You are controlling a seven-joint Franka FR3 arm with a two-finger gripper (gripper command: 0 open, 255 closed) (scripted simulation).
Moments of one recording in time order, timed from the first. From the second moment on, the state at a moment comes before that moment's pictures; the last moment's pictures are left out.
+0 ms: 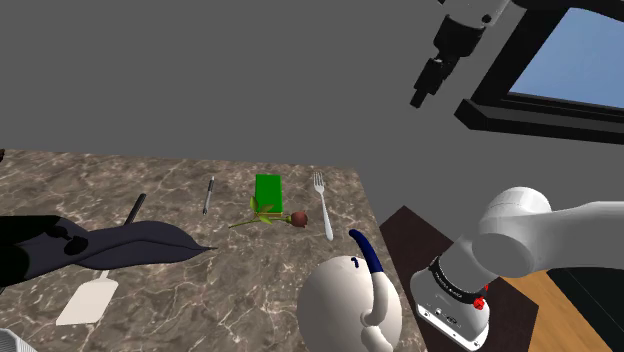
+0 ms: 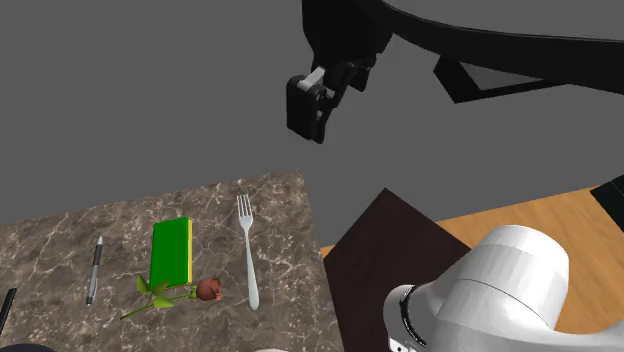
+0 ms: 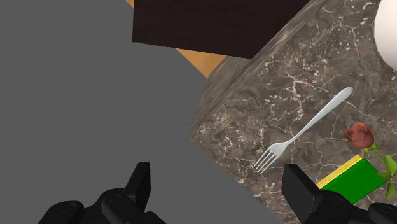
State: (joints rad) arm 0.01 -0.83 0.02 -2.28 -0.09 1.52 -0.10
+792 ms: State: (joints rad) arm -0.03 -0.78 0.18 -2.52 0.05 1.81 0.28
